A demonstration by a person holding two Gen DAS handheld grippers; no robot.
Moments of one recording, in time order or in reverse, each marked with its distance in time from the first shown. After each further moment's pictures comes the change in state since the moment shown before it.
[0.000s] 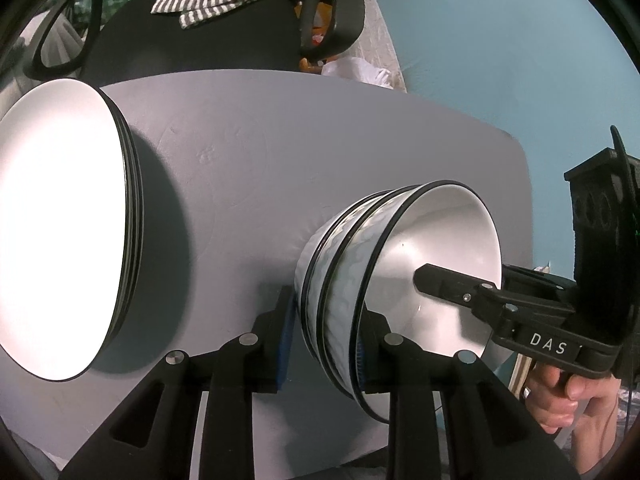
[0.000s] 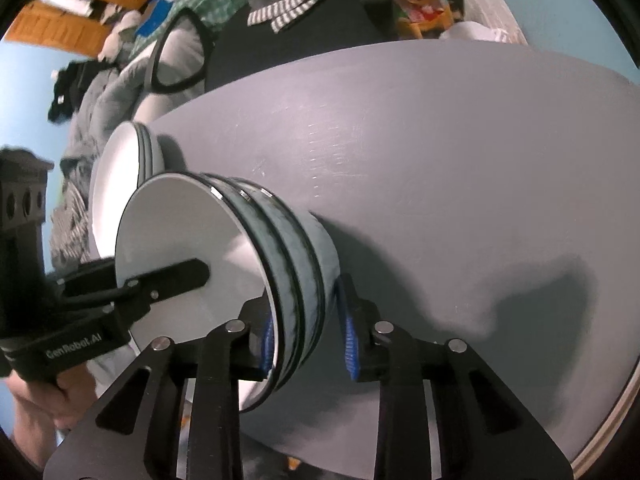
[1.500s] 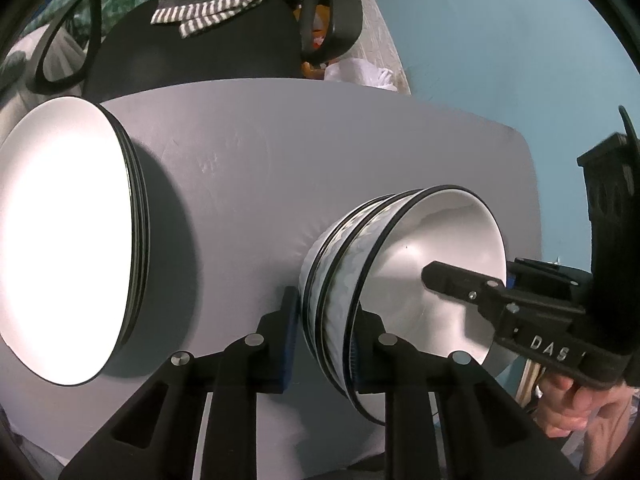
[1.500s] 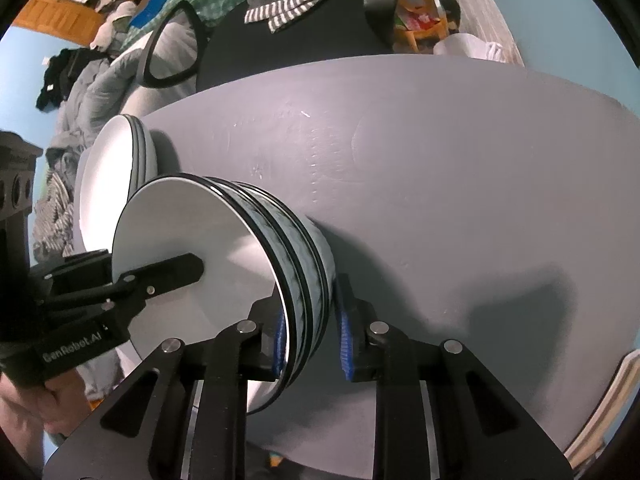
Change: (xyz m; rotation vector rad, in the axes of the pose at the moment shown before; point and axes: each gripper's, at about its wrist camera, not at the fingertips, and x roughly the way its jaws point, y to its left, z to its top) left arm -0.002 -0.002 0.000 0.035 -0.004 0.045; right arm -0.002 0.015 0.003 -0.044 0.004 -0.084
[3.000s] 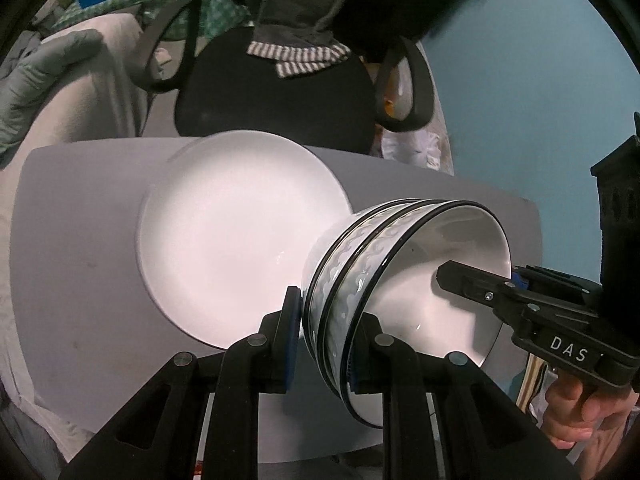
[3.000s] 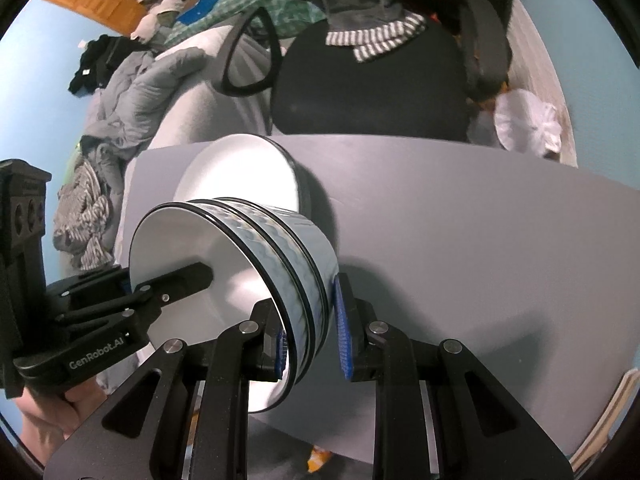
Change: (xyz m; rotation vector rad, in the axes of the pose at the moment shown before) left arm -0.099 0.103 -0.005 -0.156 -0.142 0.053; right arm -0.015 0.132 0.036 -0.121 -0.047 0.046
